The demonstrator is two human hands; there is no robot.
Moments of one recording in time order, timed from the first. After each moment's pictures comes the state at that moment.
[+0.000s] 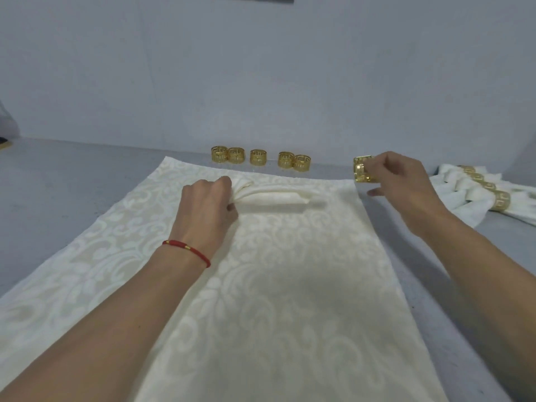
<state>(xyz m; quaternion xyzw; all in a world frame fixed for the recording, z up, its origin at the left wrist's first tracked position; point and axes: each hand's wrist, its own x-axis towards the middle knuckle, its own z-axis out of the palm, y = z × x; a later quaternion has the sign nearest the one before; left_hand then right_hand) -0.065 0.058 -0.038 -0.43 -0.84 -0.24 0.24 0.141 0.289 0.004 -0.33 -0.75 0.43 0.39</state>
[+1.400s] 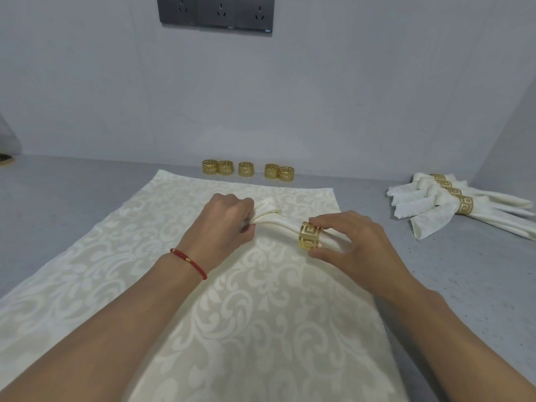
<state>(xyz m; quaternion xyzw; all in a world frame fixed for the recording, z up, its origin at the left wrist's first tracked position) -0.021 0.062 -0.033 -0.58 -0.73 -0.25 0.25 0.198 0.210 -0.036 -0.17 -0.91 0.17 0.33</state>
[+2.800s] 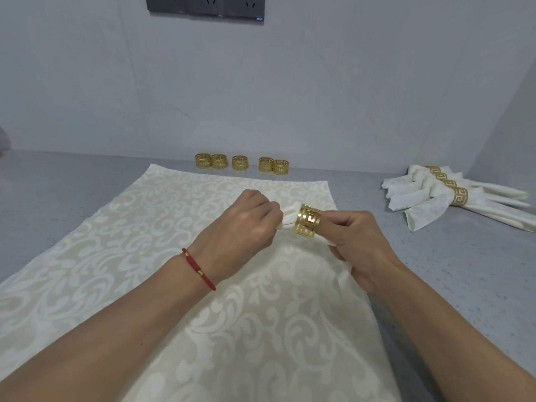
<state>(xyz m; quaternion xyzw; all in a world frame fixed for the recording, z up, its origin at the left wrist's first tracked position) 0.015 0.072 -0.038 -0.70 -0.57 -0.21 0.38 0.191 0.192 -0.023 -0.28 -0.70 0.59 0.28</state>
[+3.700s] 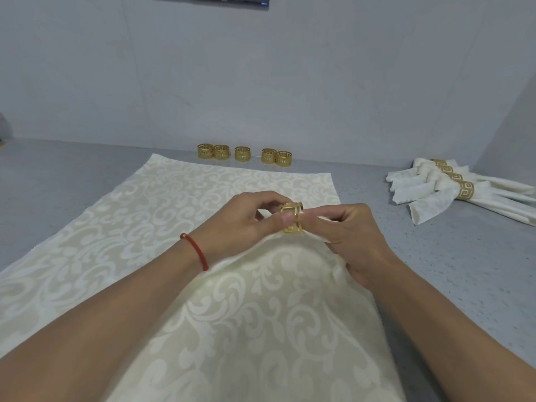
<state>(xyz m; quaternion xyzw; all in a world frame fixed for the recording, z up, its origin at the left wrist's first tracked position) 0.021 0.064 -0.028 -0.59 -0.65 -0.45 -0.17 0.192 0.178 -0.023 -0.24 -0.70 0.61 0.29</state>
